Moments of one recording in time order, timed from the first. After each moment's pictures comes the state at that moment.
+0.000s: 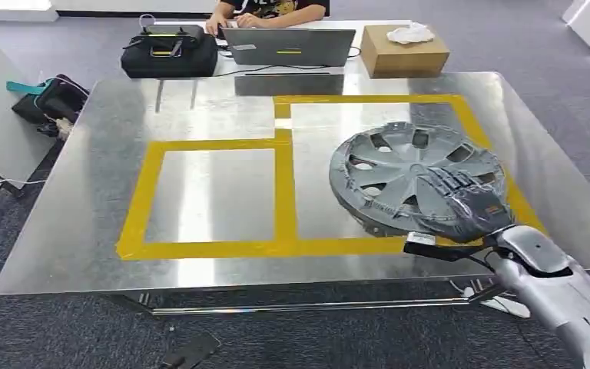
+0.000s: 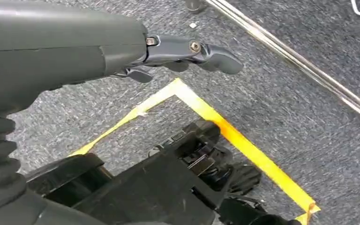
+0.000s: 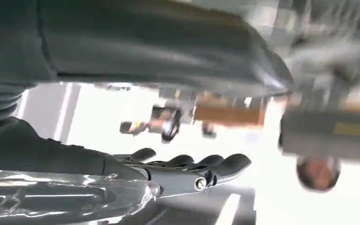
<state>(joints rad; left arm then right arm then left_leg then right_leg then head) -0.16 -0.16 0.54 -0.20 -1.13 0.00 -0.35 -0.46 -0.40 0.46 -0.99 0.99 -0.45 -0.27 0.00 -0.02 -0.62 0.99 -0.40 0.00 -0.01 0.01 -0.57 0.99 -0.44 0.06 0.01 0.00</state>
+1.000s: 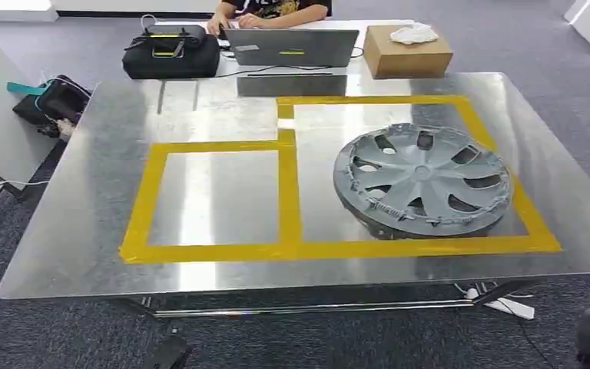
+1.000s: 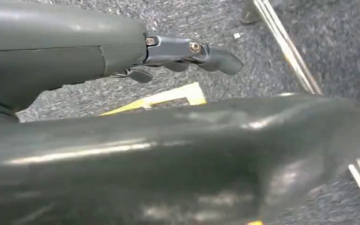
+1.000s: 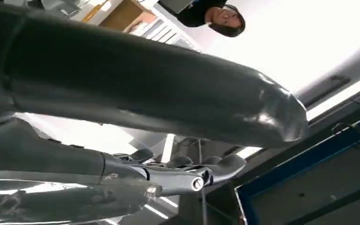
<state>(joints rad) -0.11 -0.16 0.66 -0.20 -0.90 0.08 -0.41 0.33 -0.25 -0.08 -2.10 0.42 -0.47 -0.58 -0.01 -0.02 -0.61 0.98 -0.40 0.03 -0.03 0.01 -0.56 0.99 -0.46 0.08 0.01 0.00</state>
